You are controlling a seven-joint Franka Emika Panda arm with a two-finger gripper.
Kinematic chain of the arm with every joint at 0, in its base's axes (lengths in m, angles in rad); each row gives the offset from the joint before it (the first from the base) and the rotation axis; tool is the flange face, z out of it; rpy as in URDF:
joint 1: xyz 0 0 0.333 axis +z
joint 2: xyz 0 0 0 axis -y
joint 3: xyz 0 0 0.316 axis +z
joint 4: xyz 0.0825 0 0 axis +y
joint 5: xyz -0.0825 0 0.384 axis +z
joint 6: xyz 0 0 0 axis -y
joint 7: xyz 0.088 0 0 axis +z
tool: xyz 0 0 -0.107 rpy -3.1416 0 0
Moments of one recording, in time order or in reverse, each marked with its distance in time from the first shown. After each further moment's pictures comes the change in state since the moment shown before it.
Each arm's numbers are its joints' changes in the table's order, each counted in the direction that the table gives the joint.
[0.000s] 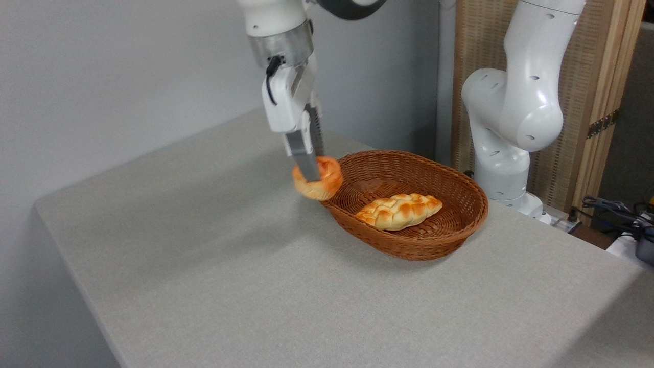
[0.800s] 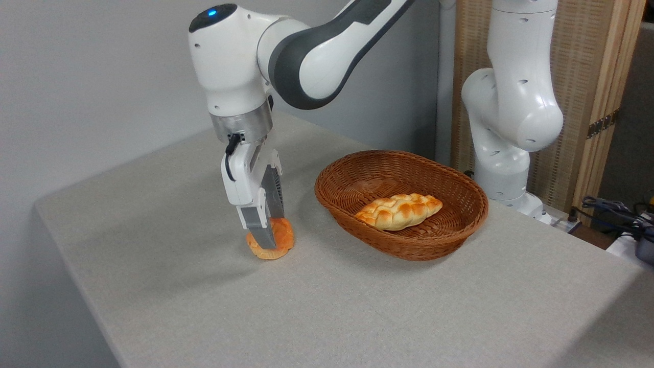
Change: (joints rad) arm 0.000 -0.264 0.011 -0.023 -0.056 0.285 0.005
